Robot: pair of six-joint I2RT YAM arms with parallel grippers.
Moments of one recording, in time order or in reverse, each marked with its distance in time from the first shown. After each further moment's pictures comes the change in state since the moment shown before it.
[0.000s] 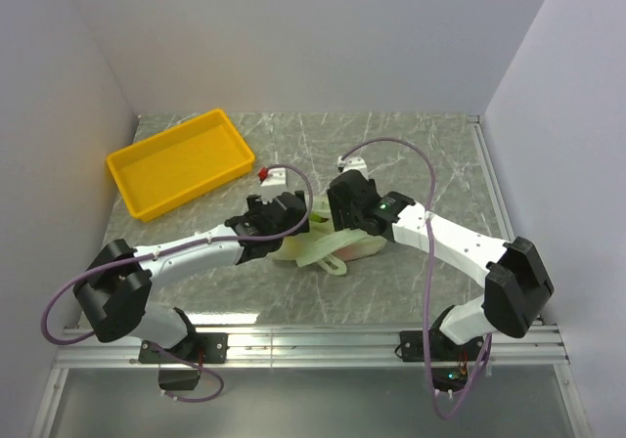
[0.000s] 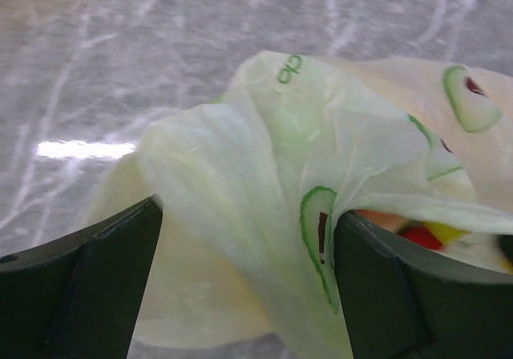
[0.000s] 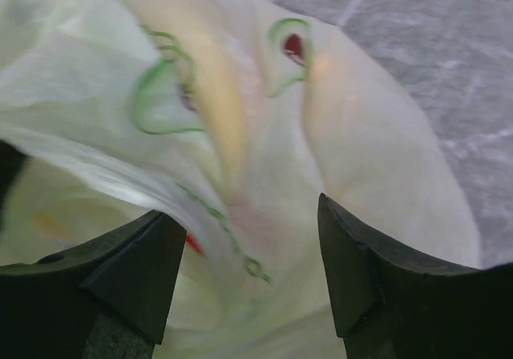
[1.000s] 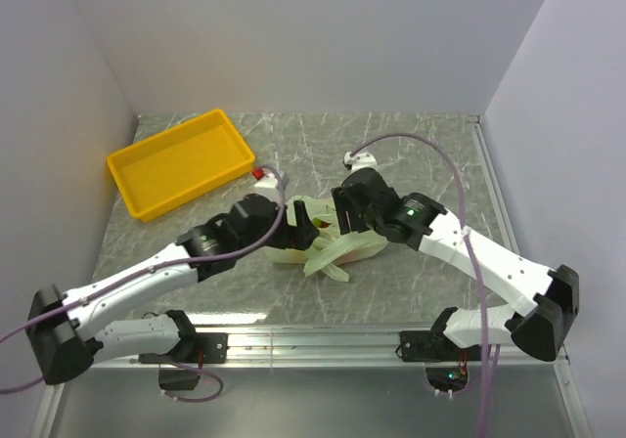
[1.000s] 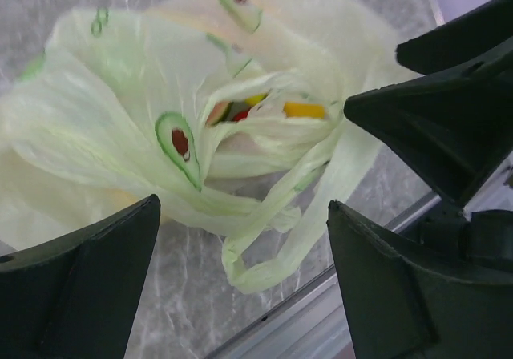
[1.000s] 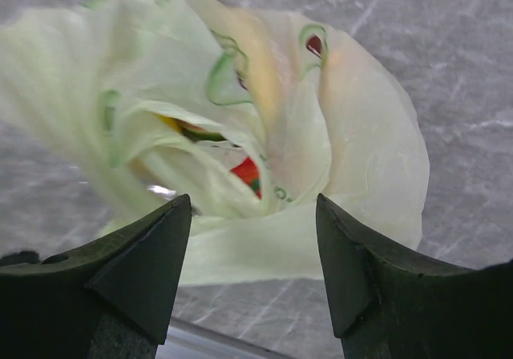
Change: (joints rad) left arm -0.002 -0.362 -0.024 -0.076 0.478 0.098; right arm 0.069 -0.195 0.117 -0.215 -0.034 0.016
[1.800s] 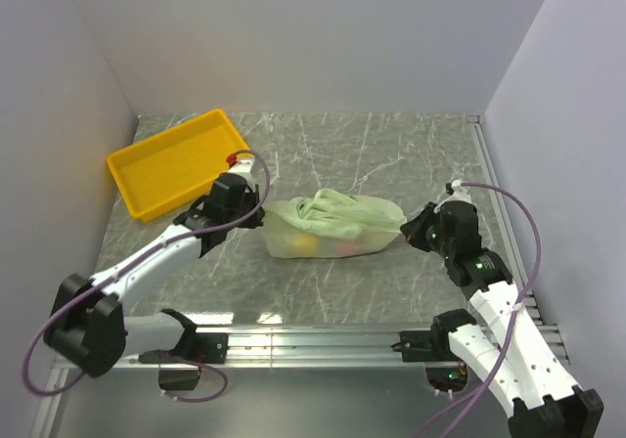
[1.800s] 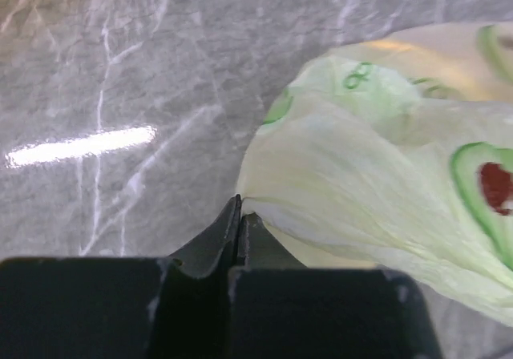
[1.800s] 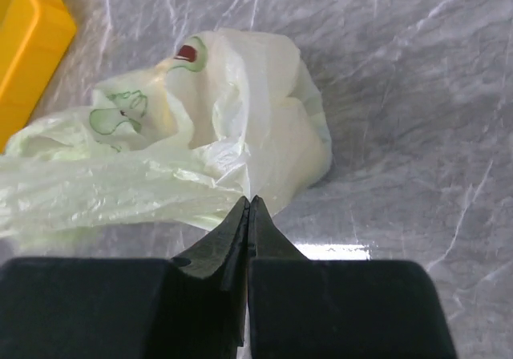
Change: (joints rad) left arm 0.365 0.182 -0.079 0.078 0.051 0.238; right arm -0.594 -0.562 -0.576 0.244 -0.373 0.237
